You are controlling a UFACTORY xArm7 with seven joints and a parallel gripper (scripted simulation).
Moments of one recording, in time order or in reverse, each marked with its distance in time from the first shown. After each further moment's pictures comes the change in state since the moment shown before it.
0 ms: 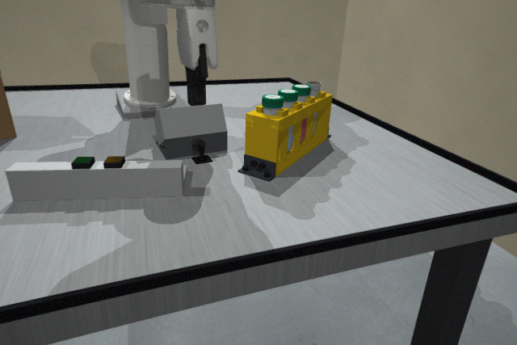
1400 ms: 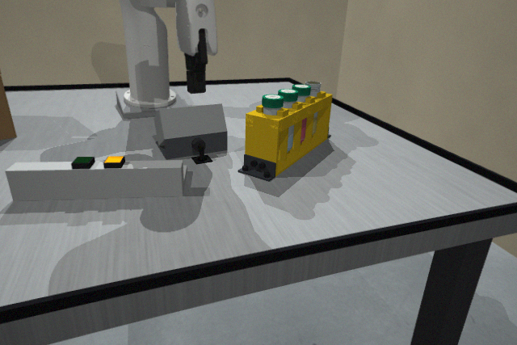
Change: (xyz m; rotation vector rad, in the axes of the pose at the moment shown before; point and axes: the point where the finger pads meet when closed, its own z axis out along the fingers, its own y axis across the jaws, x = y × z) arm 0.000 0.000 -0.024 0.000 0.000 0.000
